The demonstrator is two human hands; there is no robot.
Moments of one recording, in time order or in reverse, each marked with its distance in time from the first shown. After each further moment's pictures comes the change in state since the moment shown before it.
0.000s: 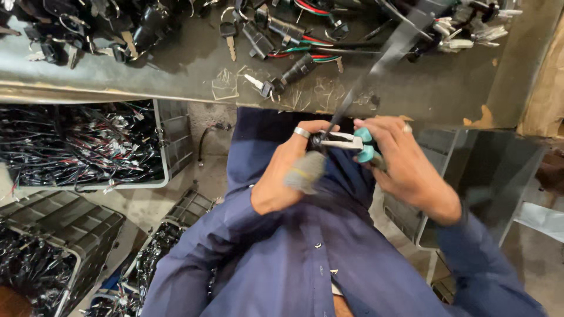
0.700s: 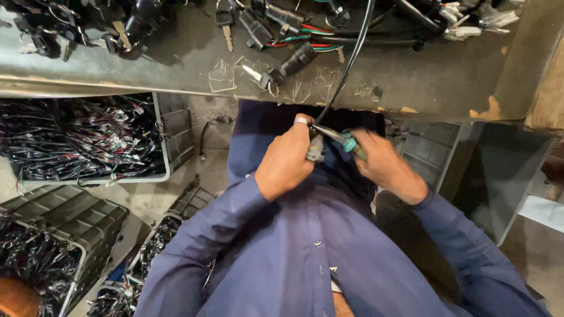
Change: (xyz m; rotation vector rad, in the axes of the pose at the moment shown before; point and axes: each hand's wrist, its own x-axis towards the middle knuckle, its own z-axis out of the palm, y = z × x) left_hand 0.016 -0.047 -0.009 0.701 0.072 0.027; right_hand -0.023 0.045 0.070 0.079 -0.042 0.220
